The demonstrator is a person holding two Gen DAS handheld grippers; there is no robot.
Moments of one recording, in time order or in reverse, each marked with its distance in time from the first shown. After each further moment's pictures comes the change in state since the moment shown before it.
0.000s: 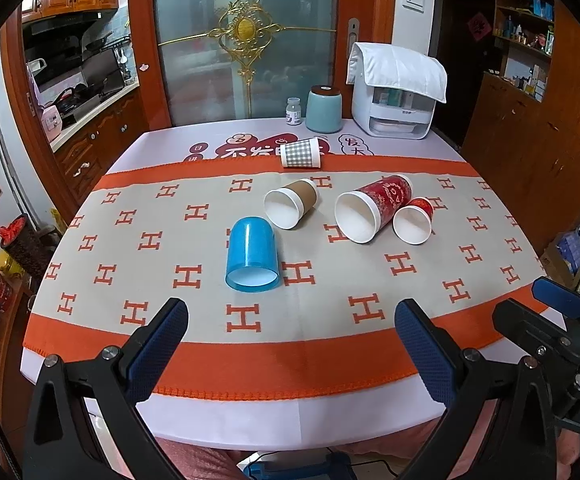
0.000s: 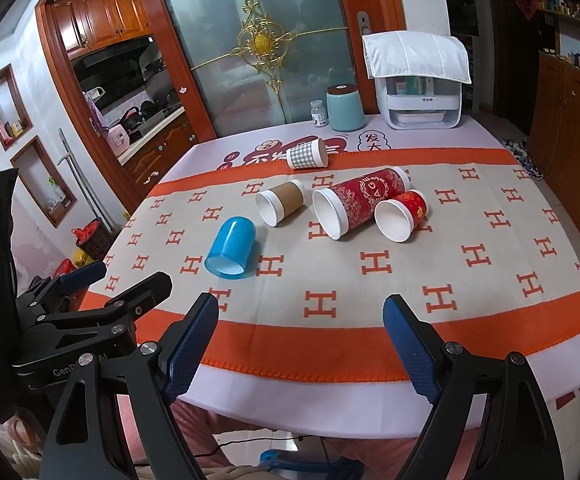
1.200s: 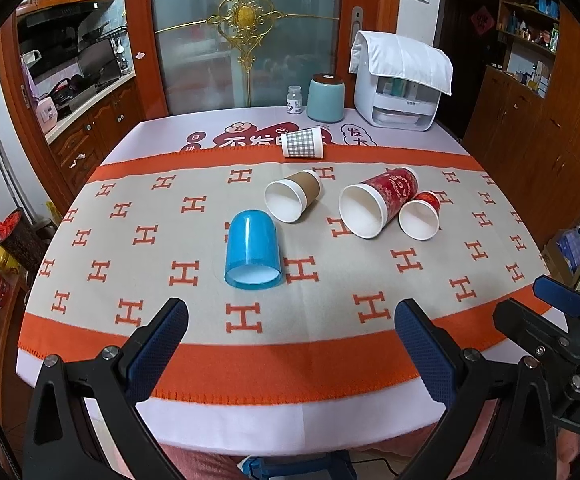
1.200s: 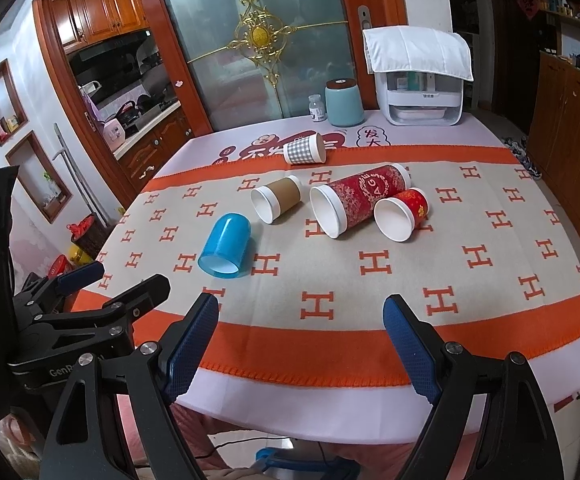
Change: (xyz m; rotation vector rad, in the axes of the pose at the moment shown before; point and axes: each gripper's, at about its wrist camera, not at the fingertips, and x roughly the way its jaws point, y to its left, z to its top) left arm 0.025 0.007 0.008 -0.005 0.037 -0.013; right arm 0.007 -0.002 0.001 -0.004 0.016 -0.009
